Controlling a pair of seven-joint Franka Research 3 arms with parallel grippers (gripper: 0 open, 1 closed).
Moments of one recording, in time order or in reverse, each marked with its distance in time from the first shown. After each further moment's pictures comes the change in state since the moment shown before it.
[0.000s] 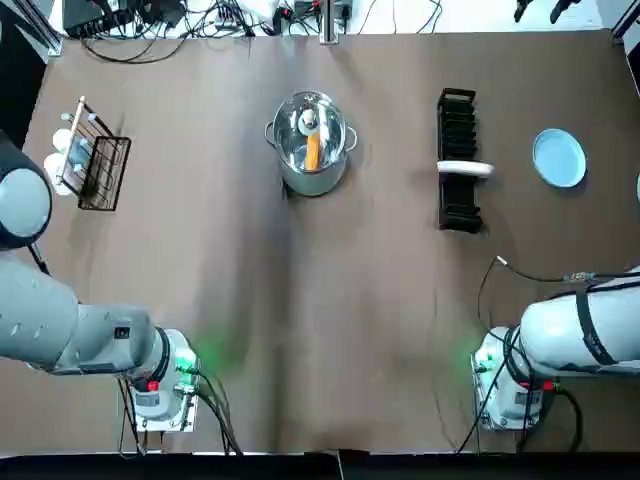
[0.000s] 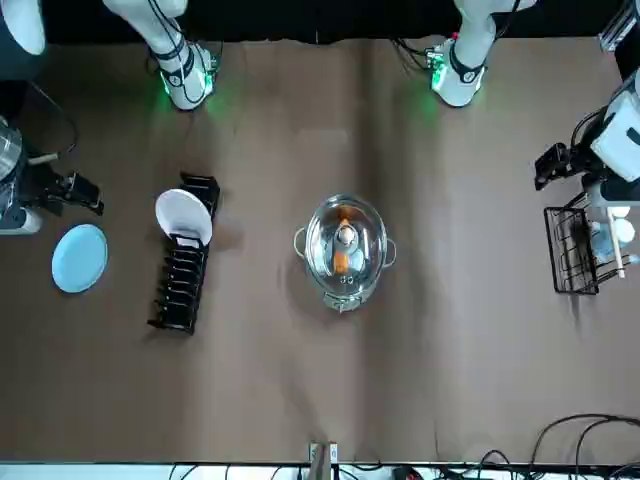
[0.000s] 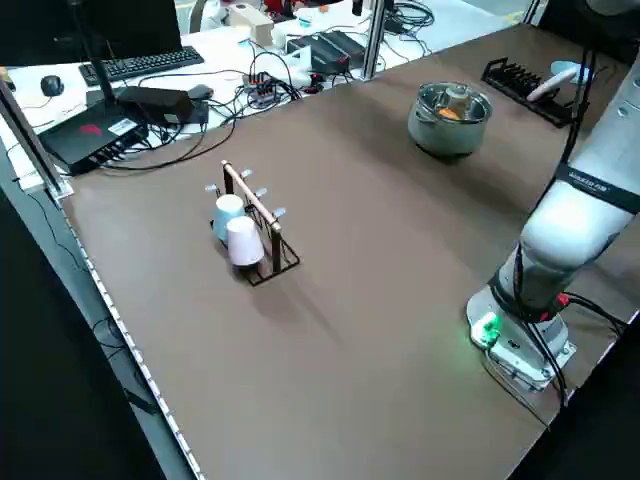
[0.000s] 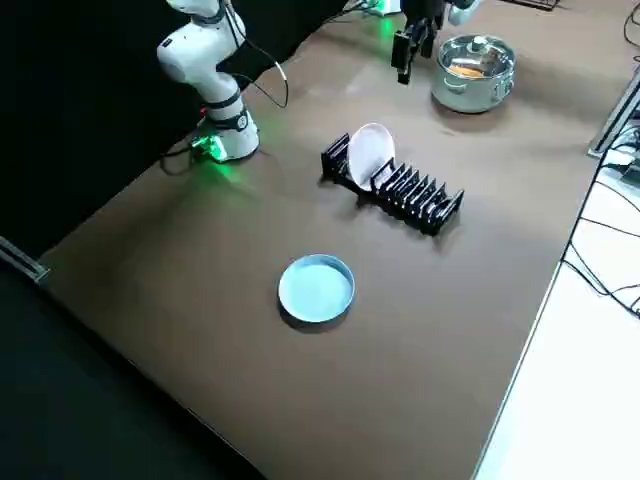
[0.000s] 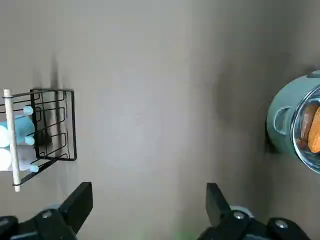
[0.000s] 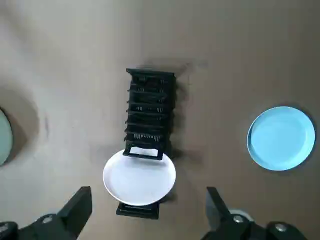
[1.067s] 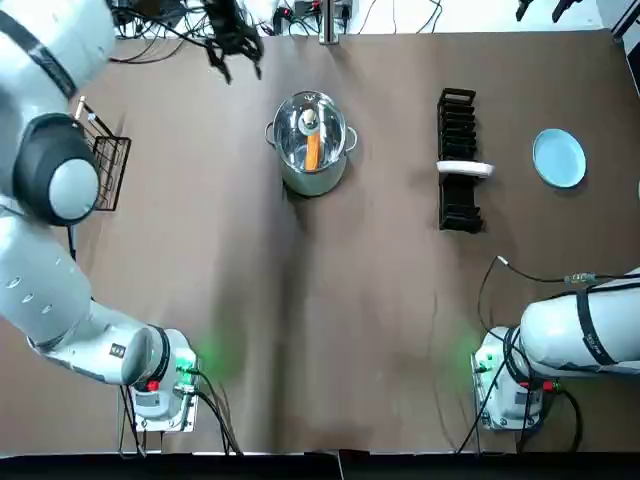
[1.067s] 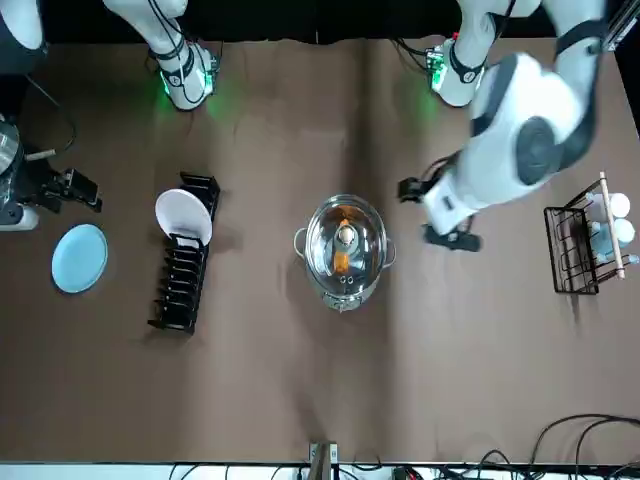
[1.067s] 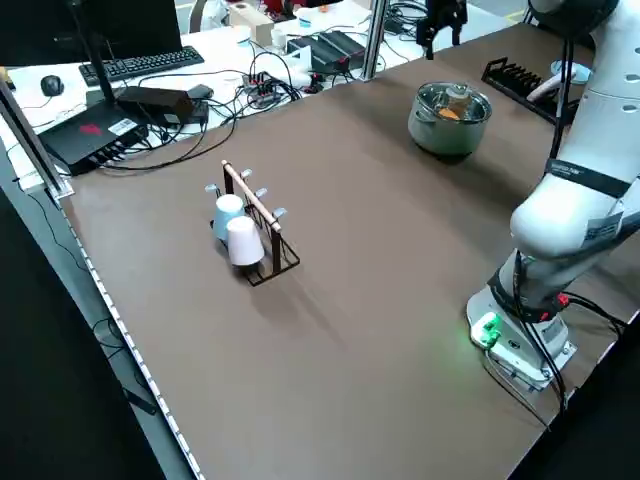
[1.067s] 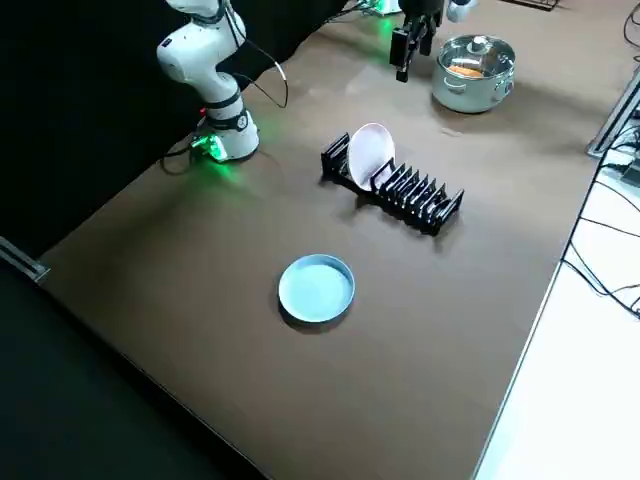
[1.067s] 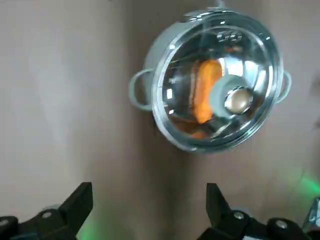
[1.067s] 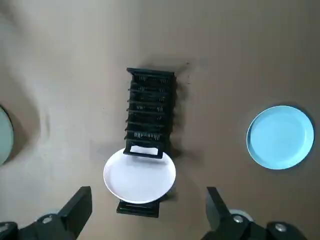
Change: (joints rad) left arm -0.291 0.232 -0.033 -0.026 -0.276 0.115 -0.194; right arm -0.009 -0.009 0.011 0.000 0.000 -0.007 -0.001
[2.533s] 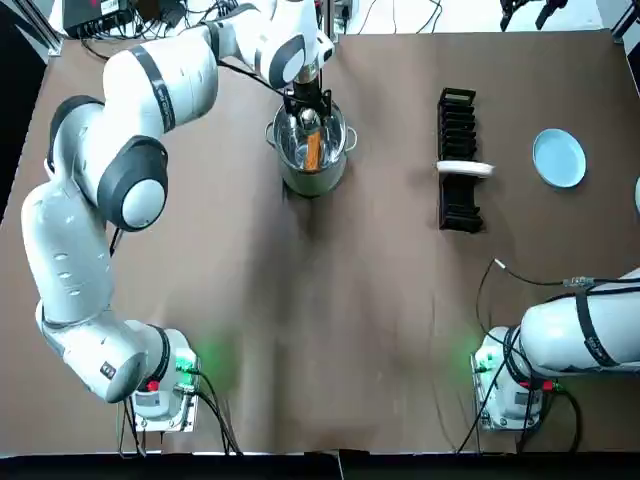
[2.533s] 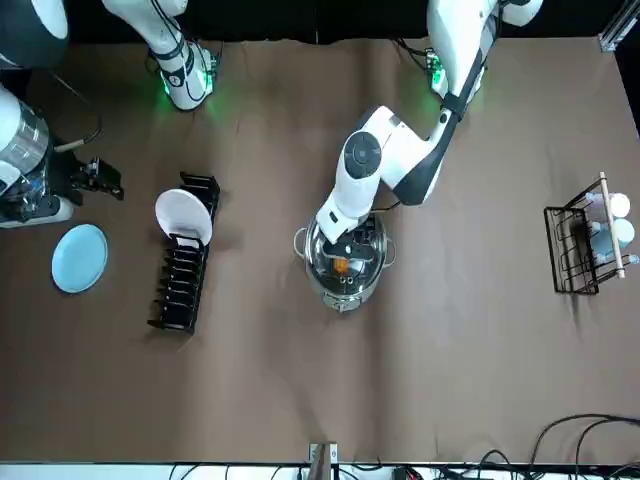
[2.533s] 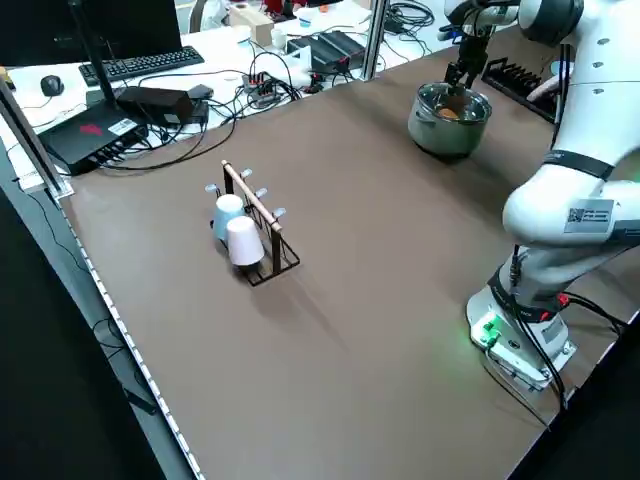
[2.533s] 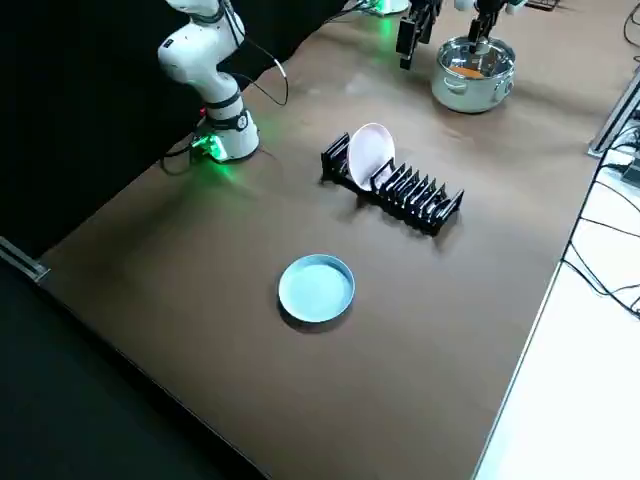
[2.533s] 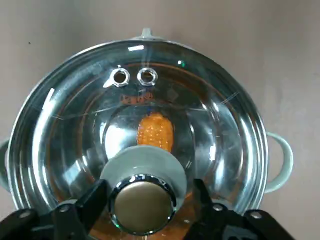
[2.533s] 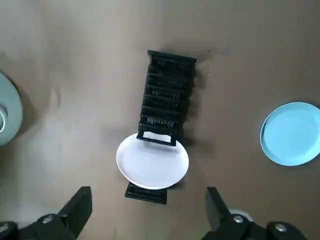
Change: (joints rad) left arm -0.320 0.270 0.011 0.000 0.264 0.476 -0.348; right arm 0.061 -0.004 0.015 -0.003 0.000 -0.052 -0.002
